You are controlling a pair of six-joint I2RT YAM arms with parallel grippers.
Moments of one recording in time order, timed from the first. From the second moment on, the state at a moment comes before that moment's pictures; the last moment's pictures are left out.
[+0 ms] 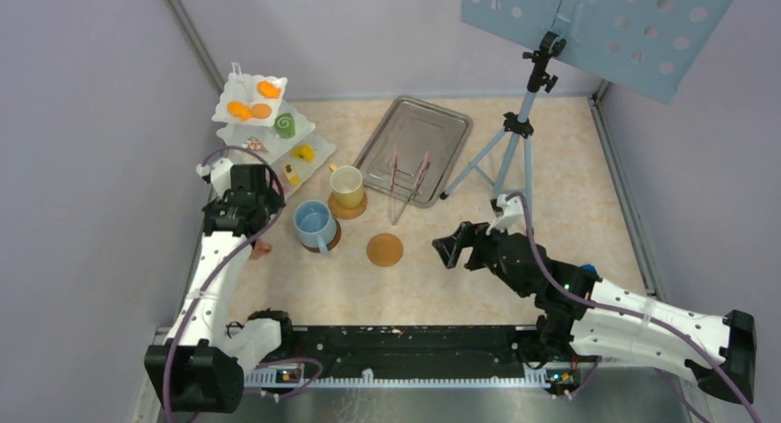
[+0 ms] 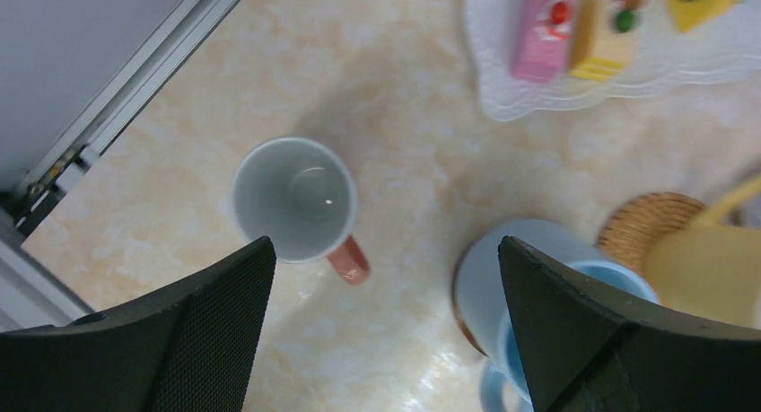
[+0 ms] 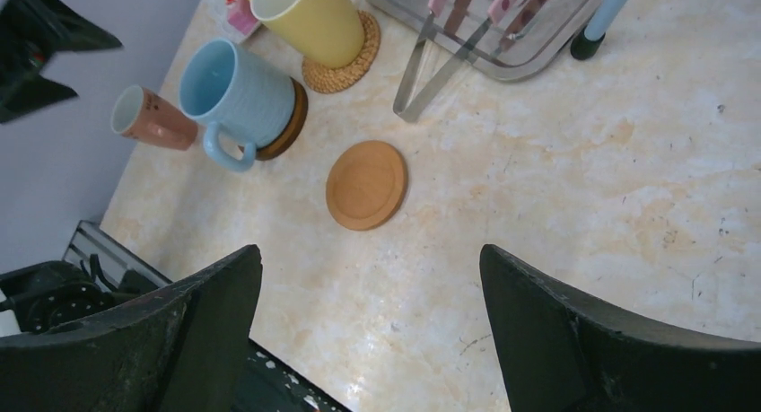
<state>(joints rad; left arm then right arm) -0.08 1.02 0.97 -0.79 -0.53 -0.63 1.09 0.73 0.53 -0.16 0.45 0.69</state>
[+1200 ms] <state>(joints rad) 0.21 1.15 0.71 -0.53 -0.32 -0.66 1.09 0.68 0.49 -0.26 0.45 0.79</state>
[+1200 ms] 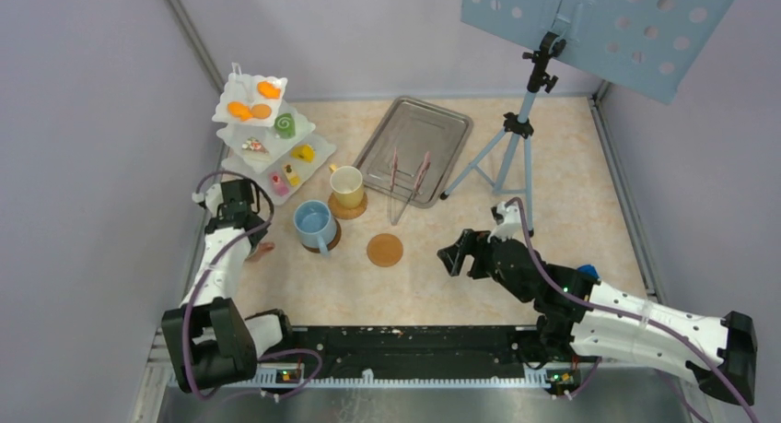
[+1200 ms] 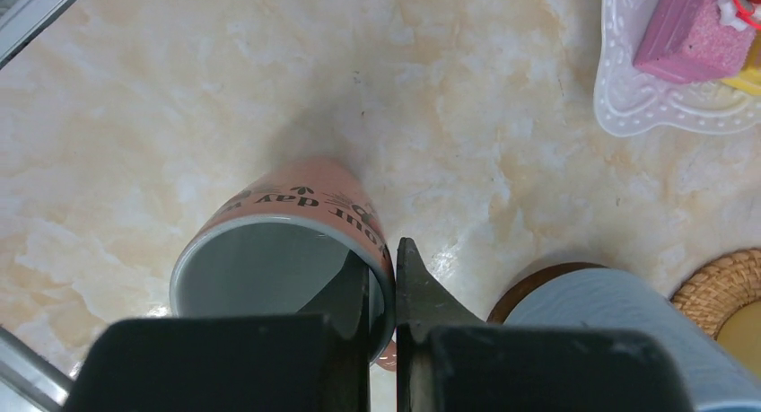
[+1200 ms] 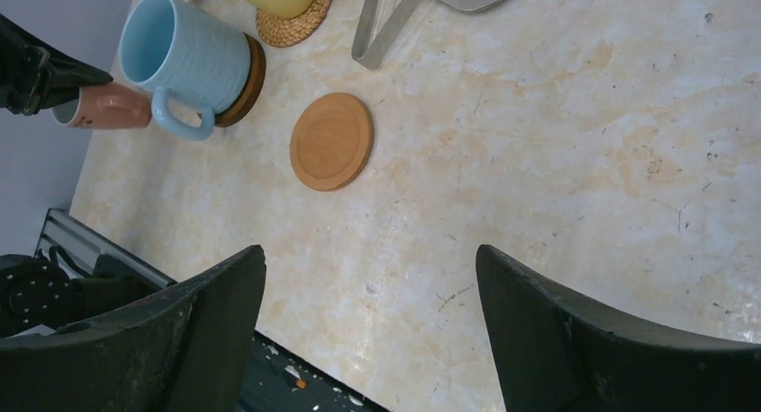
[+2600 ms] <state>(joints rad) -1.05 1.43 1.07 -0.68 -0.41 -0.51 1.09 0.72 0.53 -0.35 0.47 0.88</state>
